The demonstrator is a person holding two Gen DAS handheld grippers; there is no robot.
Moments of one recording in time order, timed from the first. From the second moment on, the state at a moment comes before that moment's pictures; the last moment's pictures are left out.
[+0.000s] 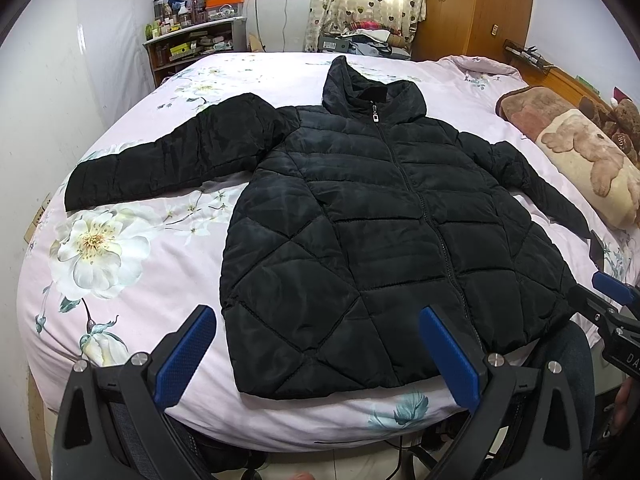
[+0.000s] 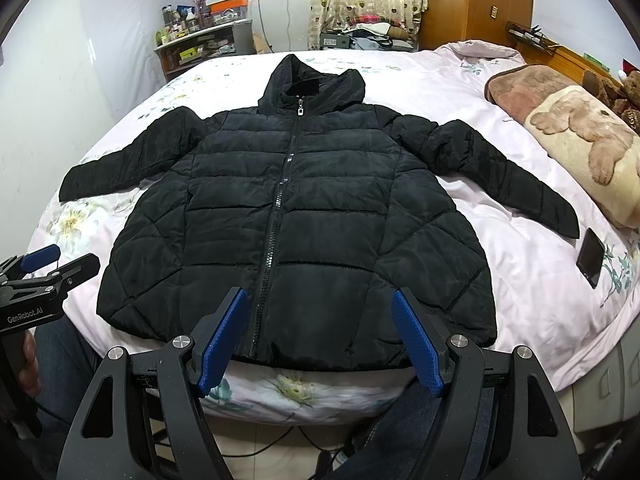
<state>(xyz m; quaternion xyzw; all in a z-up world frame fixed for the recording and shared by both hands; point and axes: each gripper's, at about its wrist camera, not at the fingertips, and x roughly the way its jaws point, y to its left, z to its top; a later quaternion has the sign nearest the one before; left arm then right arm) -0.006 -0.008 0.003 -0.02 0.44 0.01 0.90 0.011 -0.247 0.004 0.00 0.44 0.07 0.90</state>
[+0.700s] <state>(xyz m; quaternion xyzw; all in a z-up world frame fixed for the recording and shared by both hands) -0.006 -0.007 0.001 -0.02 0.44 0.01 0.90 0.012 -0.245 0.004 0.00 0.44 0.07 0.90</state>
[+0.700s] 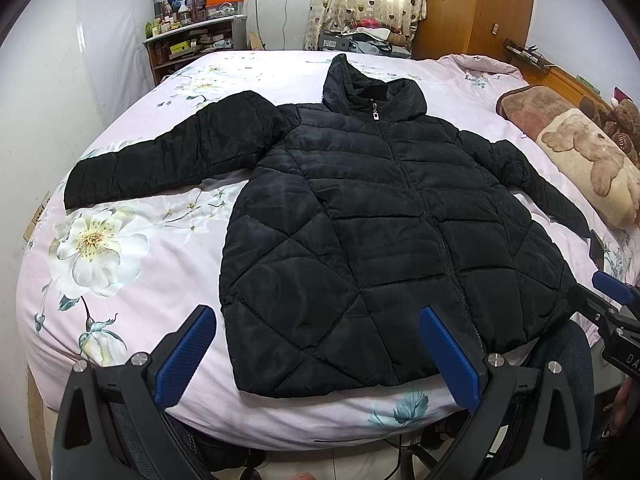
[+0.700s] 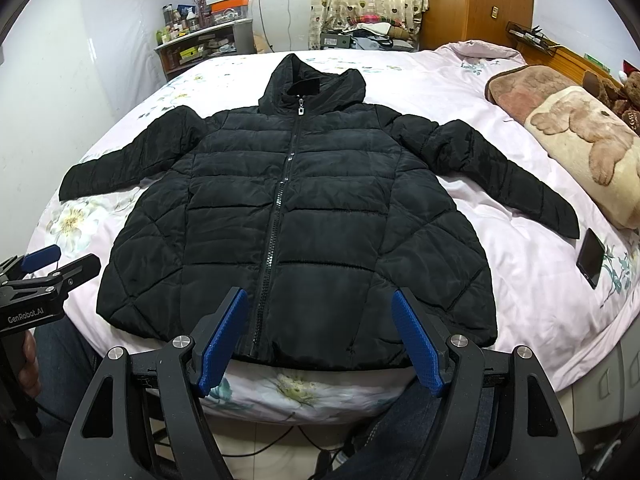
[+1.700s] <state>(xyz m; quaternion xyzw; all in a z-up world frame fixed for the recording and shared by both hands) -0.003 -0.008 -0.008 -0.03 0.45 0.01 0.89 0.015 -0.241 -0.001 0.00 0.44 0.08 0.89</state>
